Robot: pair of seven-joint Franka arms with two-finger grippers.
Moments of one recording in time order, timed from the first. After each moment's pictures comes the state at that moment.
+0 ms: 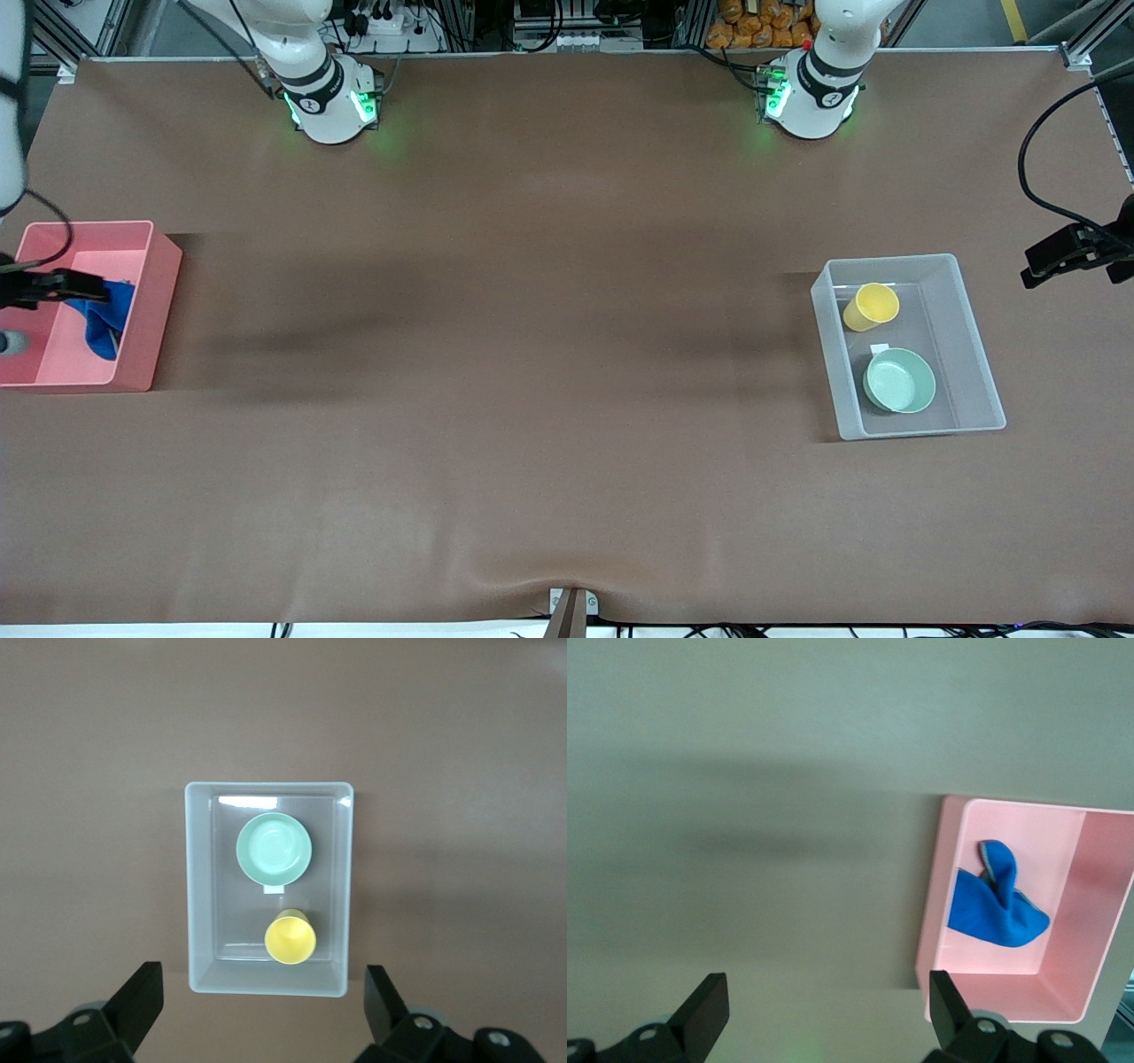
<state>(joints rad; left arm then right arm) 0.66 0.13 -0.70 -1.44 0.11 1.60 -0.11 -0.10 0.20 -0.01 -1.51 -0.11 1.56 -0.19</state>
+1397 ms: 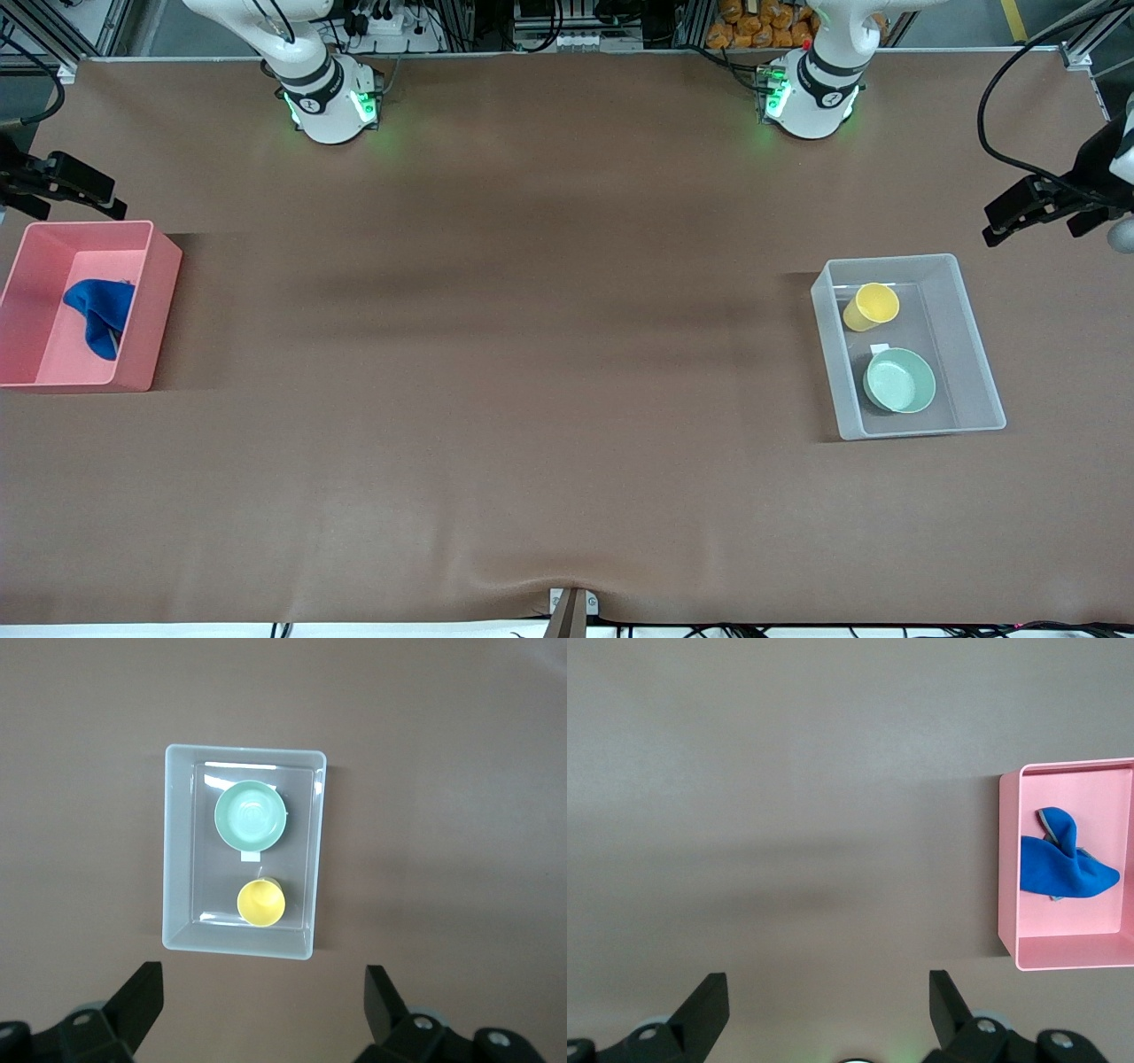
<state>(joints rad) 0.02 -0.02 -0.08 -1.54 0.04 1.56 -0.16 -0.05 -0.05 -0.02 -1.56 0.04 1.46 -0.03</state>
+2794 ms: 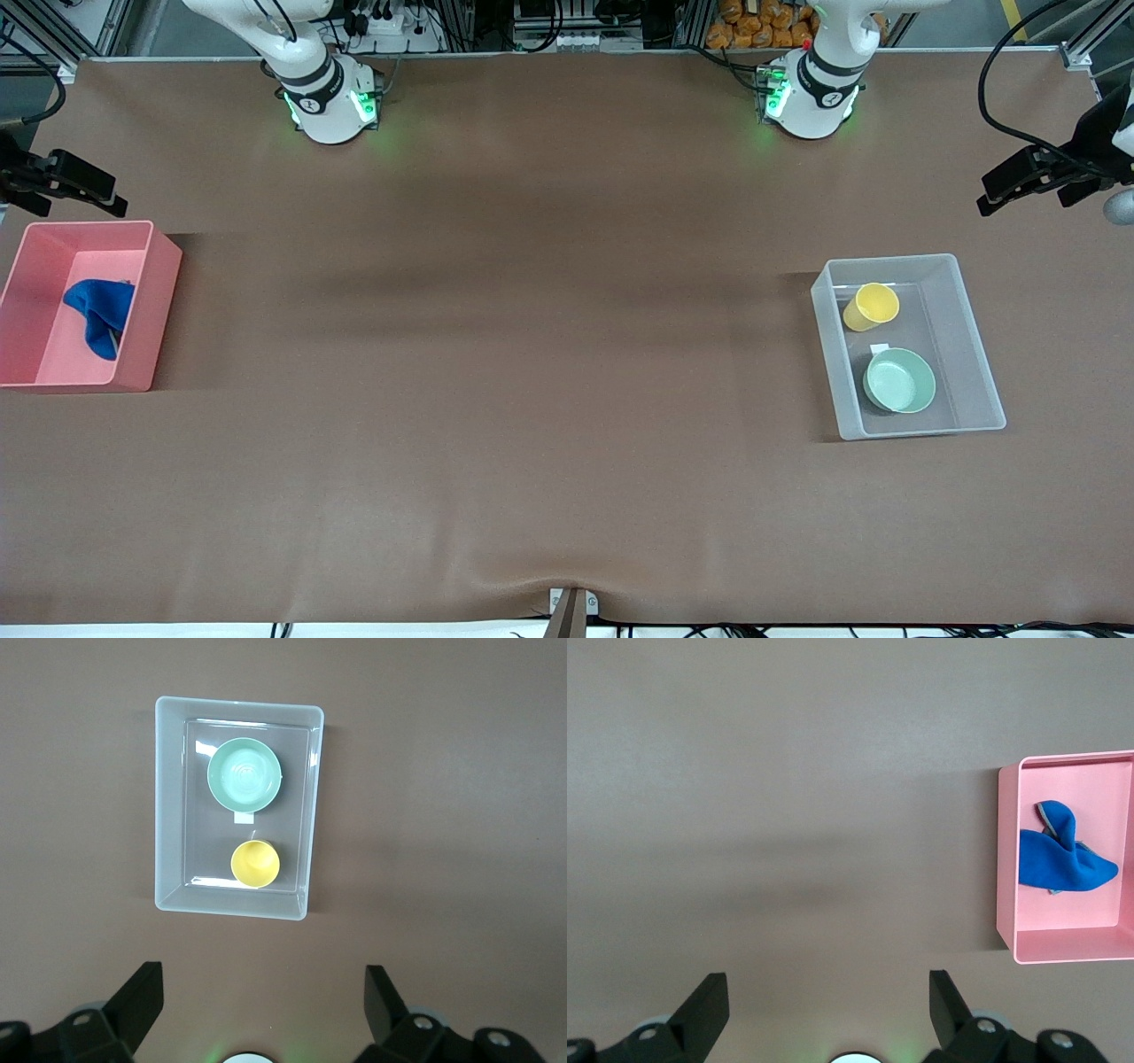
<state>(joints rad) -0.02 -0.06 -0.01 -1.57 0.00 1.49 -0.16 -0.05 -0.05 -0.02 -1.56 0.04 1.45 -0.03</state>
